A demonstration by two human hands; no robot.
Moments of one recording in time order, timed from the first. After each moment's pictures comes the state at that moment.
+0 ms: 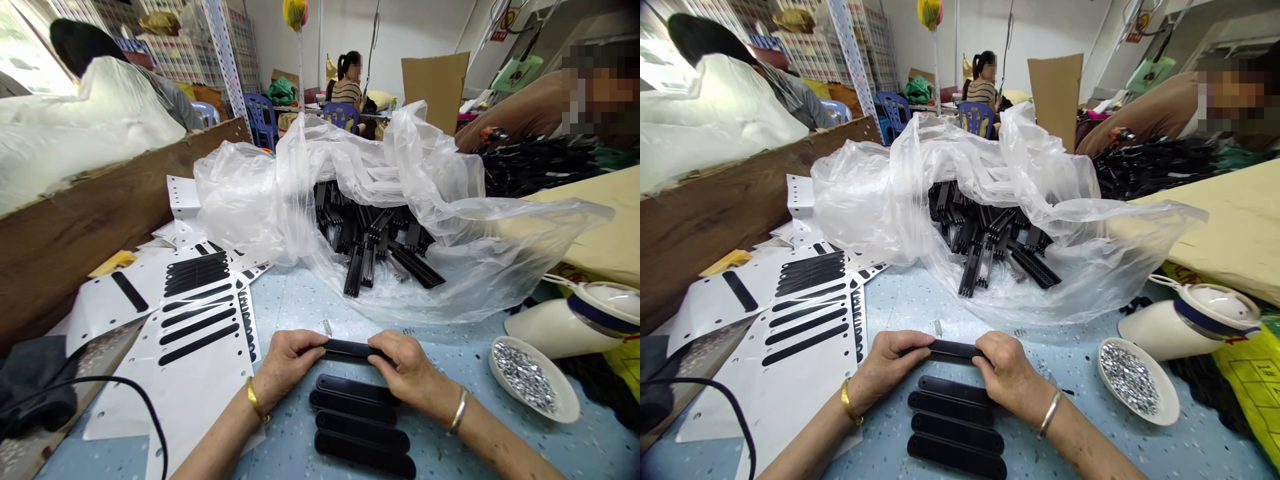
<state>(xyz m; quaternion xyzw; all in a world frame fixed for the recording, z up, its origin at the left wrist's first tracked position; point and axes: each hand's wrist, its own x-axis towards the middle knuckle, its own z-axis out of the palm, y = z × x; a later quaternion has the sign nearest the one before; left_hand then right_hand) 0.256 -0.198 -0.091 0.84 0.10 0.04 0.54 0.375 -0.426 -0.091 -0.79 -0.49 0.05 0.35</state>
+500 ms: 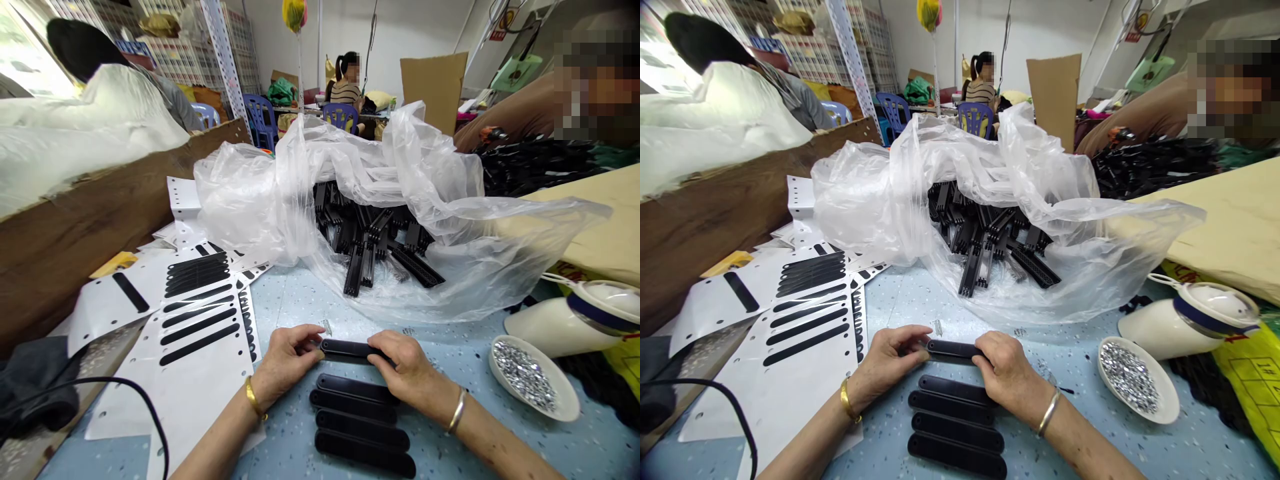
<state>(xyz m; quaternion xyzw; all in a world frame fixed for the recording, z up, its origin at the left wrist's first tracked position) 0.258 -0.201 -0.086 0.81 0.16 0.02 0.57 0.374 -0.425 -0.091 -0.80 -0.49 0.04 0.35</state>
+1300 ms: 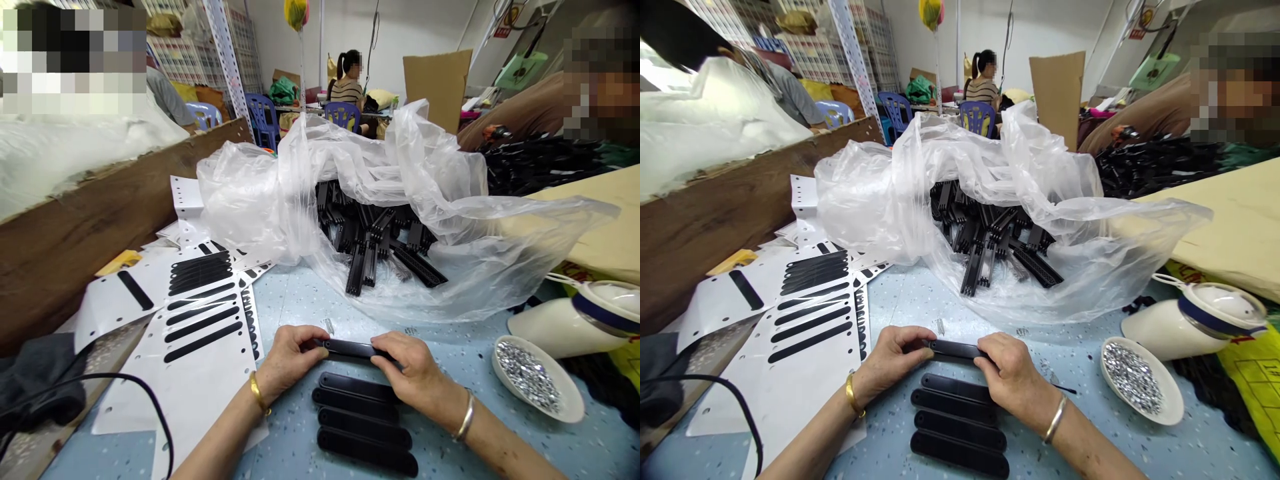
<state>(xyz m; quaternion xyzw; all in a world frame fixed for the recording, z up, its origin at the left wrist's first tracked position) 0.261 -0.201 -0.081 0.82 0.15 0.00 0.56 0.368 -0.428 -0.083 -0.79 -0.49 0.01 0.38</state>
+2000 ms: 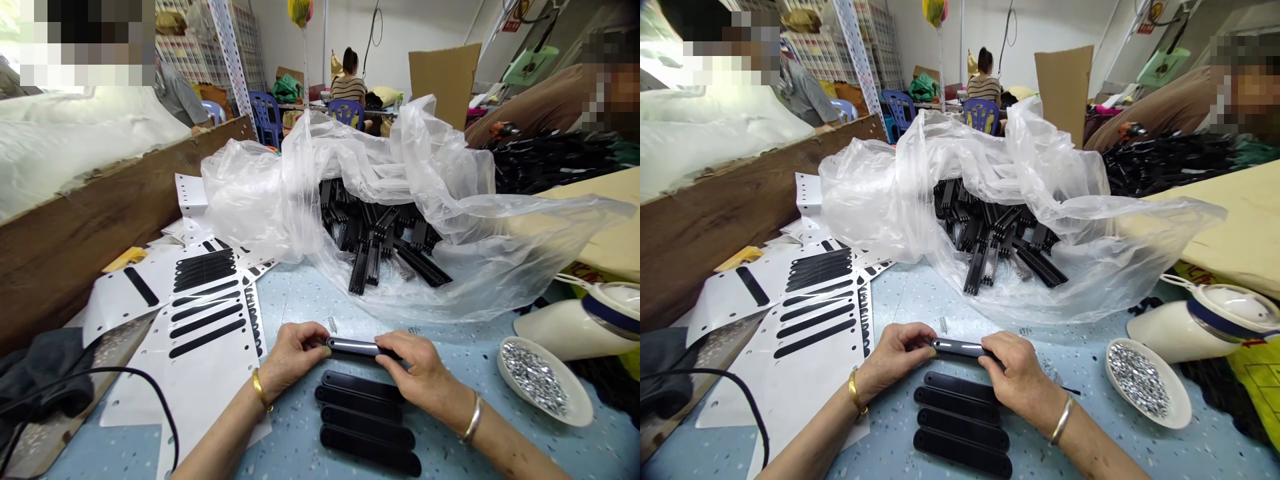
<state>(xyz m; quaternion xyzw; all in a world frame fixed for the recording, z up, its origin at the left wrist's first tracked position) 0.260 -0.199 -0.082 0.81 0.15 -0.03 0.57 0.369 -0.429 -0.083 -0.79 -0.48 0.00 0.39</state>
